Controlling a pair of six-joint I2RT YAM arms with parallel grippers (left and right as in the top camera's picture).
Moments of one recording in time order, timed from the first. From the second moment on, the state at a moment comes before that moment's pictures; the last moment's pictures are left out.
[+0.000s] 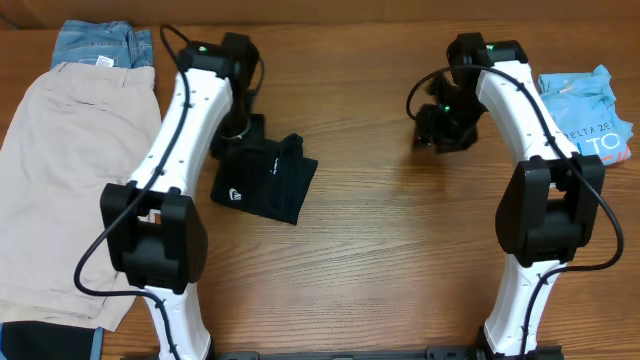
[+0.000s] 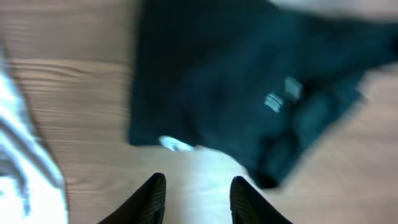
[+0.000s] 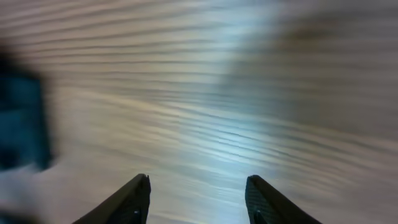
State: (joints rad) left arm -0.19 2.06 1.89 -1.45 -0.04 -0.25; right arm 0.10 2.16 1.87 -1.33 -0.32 0.05
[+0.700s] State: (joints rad) left arm -0.09 2.13 1.66 -1.15 -0.04 -0.30; right arm 0.59 2.16 1.87 -0.91 -0.39 0.22
